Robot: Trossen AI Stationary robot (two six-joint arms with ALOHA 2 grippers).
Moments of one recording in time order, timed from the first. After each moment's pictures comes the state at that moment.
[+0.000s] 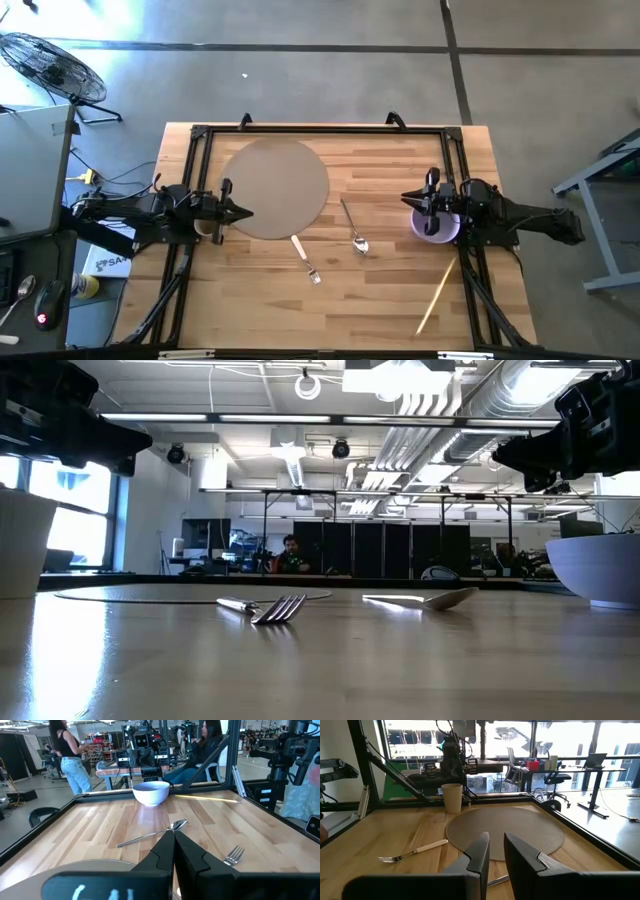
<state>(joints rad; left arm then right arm) -0.07 0.01 0.02 0.00 -0.01 0.07 -0.16 0.02 0.01 0.03 -0.03 0.02</state>
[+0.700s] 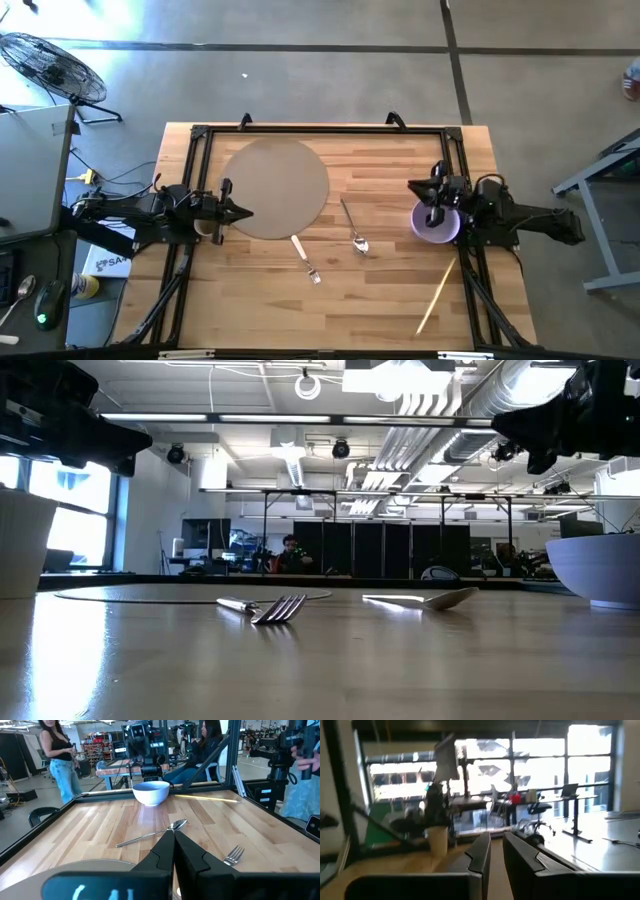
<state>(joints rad) -0.07 0.01 0.02 0.00 -0.01 0.07 -0.16 0.02 0.01 0.26 0.10 0.09</state>
